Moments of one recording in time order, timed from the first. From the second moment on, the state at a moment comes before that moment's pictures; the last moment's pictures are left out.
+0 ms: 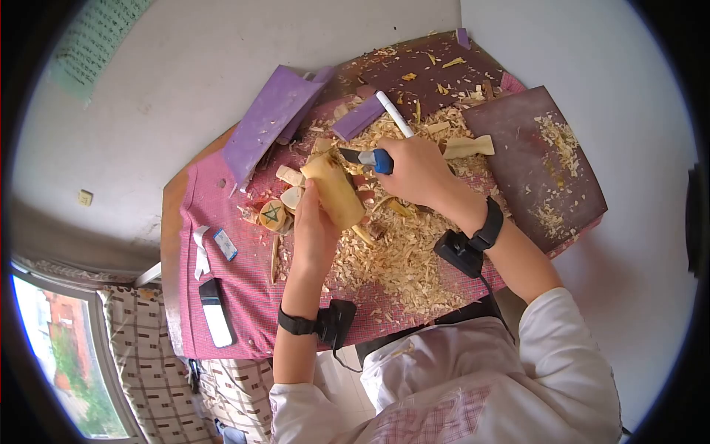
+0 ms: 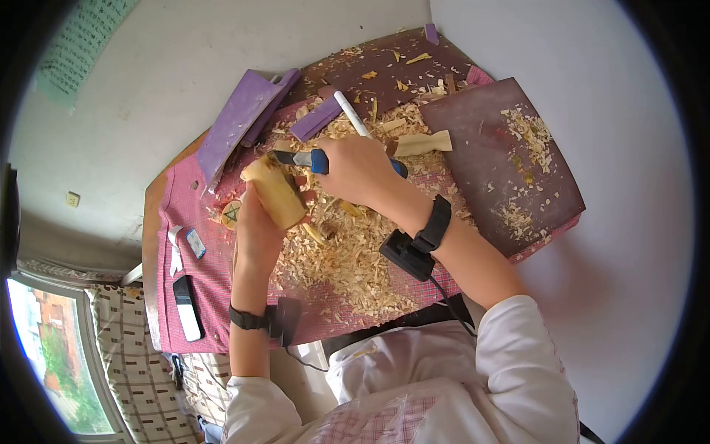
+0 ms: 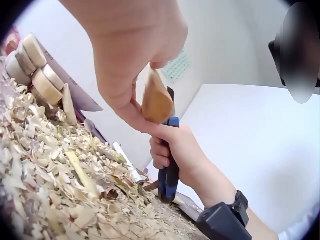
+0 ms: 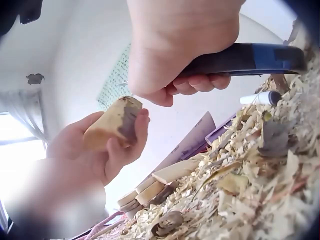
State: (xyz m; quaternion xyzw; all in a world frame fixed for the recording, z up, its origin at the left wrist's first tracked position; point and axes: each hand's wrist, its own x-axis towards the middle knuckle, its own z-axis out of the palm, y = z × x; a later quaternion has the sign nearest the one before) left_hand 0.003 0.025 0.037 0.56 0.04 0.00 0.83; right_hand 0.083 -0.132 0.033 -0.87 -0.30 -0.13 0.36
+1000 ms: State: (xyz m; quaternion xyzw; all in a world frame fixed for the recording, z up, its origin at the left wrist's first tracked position) left_hand 0.006 0.037 -0.007 0.65 -0.12 0.16 0.73; right_hand 0.068 -0.129 0.015 -0.84 -0.42 -0.17 0.29
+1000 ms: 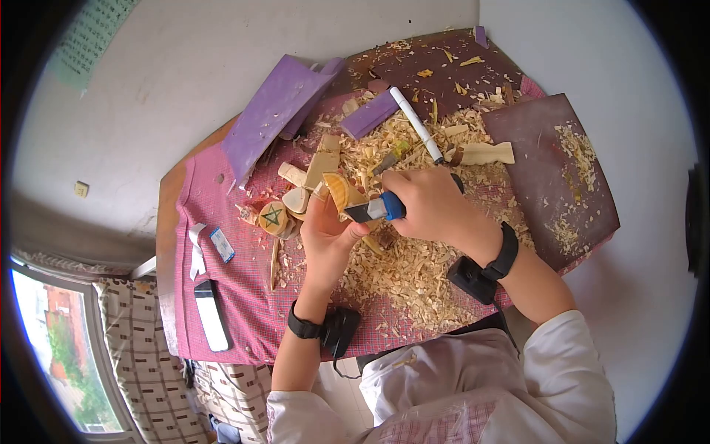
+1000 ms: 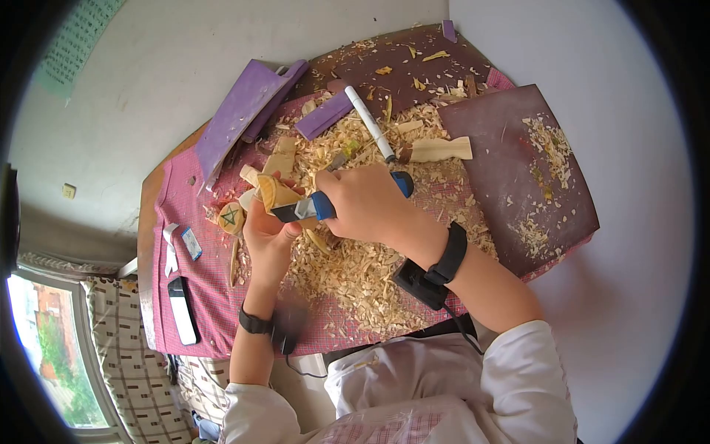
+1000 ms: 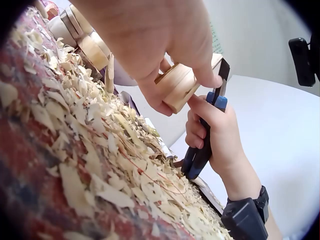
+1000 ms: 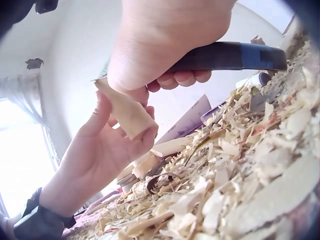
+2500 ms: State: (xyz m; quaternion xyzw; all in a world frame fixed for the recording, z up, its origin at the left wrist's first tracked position) left_hand 0.001 0.043 0.006 0.35 -0.01 -0.09 0.93; right_hand 0.077 -0.132 0.015 -0.88 -0.39 -0.12 0.25
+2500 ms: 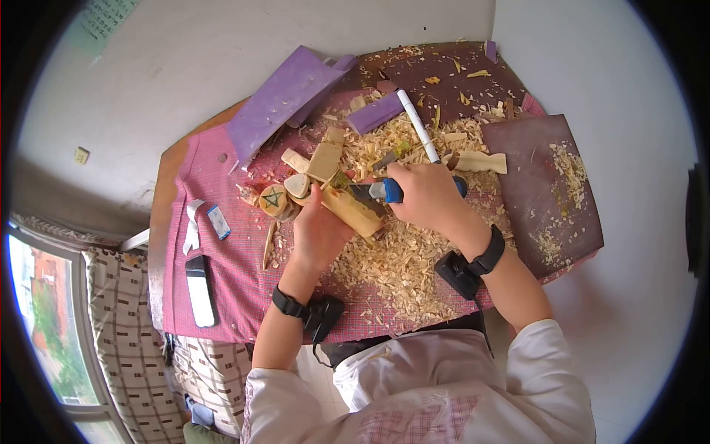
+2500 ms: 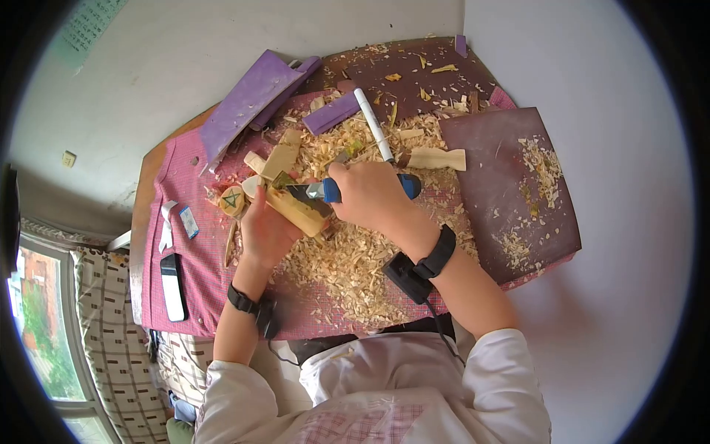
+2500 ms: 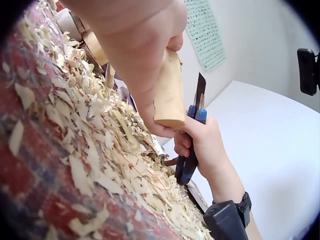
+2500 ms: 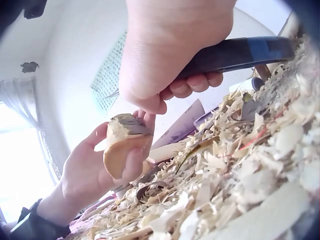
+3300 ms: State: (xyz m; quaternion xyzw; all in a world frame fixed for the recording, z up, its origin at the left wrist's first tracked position) left_hand 0.009 0.052 -0.005 0.34 -0.03 0.02 0.94; right_hand 0.077 -0.131 0.017 -0.88 -0.42 -0.08 0.22
